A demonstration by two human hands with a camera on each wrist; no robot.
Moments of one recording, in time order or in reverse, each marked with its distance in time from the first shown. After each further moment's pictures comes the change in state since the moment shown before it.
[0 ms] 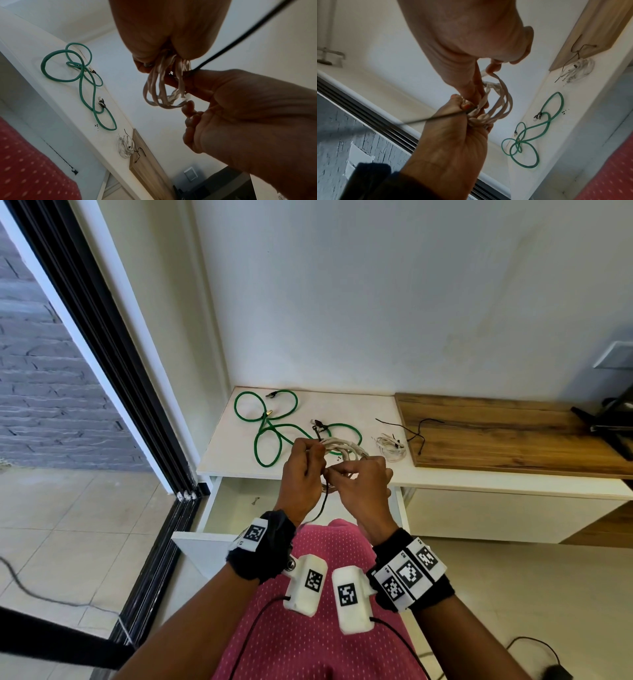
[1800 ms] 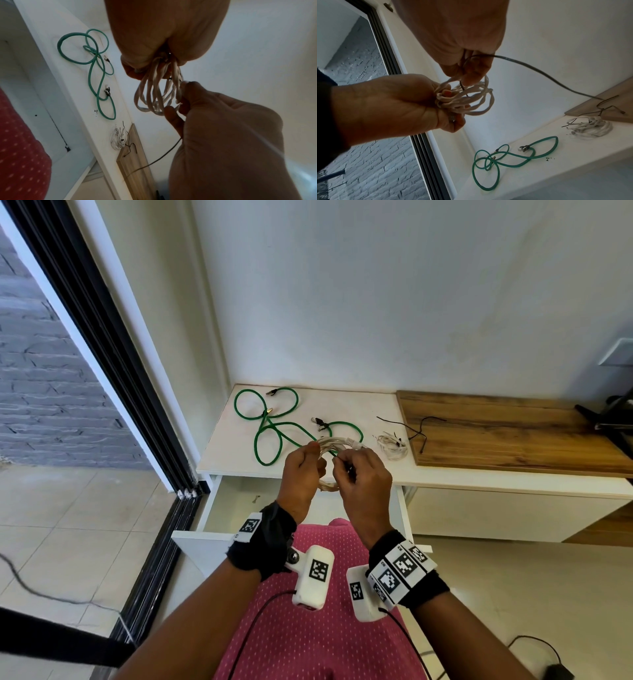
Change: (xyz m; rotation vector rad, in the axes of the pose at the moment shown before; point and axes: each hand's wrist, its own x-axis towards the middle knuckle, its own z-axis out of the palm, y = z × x) left_hand 0.008 0.001 0.005 -0.190 0.034 -0.348; right_hand 0.015 0.031 0.022 0.019 0.396 -0.655
